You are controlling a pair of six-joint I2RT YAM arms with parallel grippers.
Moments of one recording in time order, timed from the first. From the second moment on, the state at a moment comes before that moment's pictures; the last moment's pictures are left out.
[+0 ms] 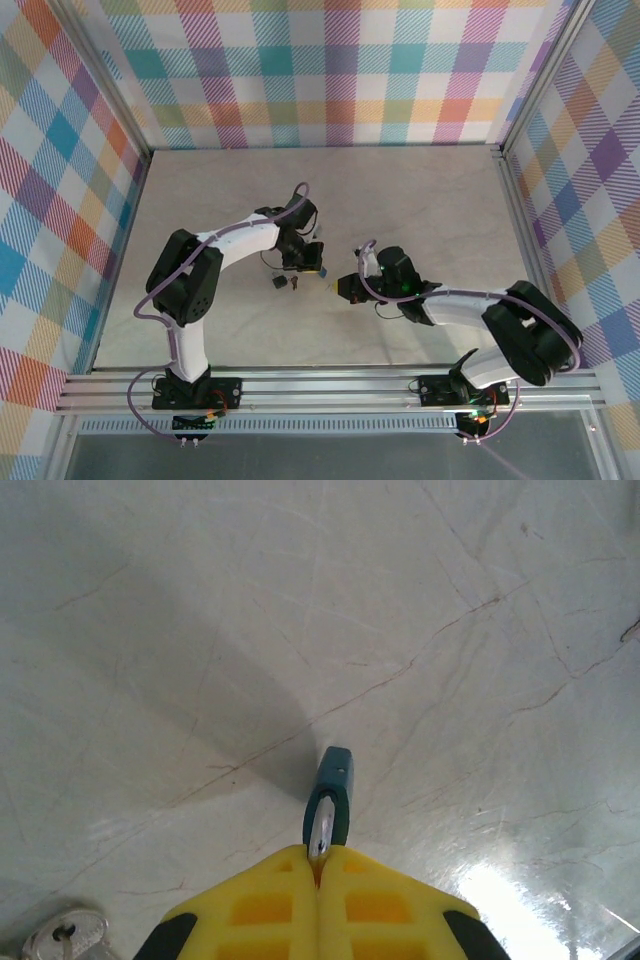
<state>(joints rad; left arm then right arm) -0.57 1.91 1.32 -0.70 0.34 -0.47 0.70 1.44 0.47 0.42 -0.46 0.68</state>
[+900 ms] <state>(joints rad) -0.55 1.76 1.42 -0.79 0.20 -0.42 0.66 1.73 0.67 0.37 -0.36 0.68</state>
